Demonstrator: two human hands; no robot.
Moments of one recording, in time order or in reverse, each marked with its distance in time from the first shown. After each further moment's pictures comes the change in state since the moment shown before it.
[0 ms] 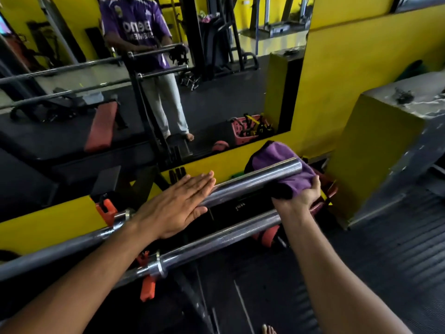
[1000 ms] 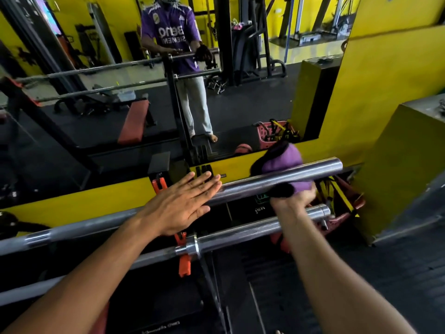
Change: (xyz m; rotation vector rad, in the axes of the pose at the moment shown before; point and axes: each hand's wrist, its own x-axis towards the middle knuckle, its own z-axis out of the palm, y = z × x) left_hand -0.099 -0.021 -0.012 0.104 -0.047 -0.092; right_hand -0.035 0.095 0.014 -0.004 -0.030 0.061
